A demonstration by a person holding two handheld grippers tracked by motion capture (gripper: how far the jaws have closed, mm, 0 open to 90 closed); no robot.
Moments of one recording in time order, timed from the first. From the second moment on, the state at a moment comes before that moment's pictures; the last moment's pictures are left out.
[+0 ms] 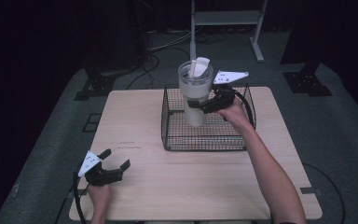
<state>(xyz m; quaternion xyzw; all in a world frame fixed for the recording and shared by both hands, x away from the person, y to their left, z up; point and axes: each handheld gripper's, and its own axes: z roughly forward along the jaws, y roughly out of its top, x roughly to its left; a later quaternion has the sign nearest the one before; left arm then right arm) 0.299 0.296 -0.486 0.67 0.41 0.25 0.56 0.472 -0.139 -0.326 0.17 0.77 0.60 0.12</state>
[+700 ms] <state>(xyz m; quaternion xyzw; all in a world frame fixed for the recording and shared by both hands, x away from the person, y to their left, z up) 0.298 0.297 -0.486 0.67 0.40 0.25 0.56 0.506 -0.121 -0.368 0.18 0.78 0.59 0.09</state>
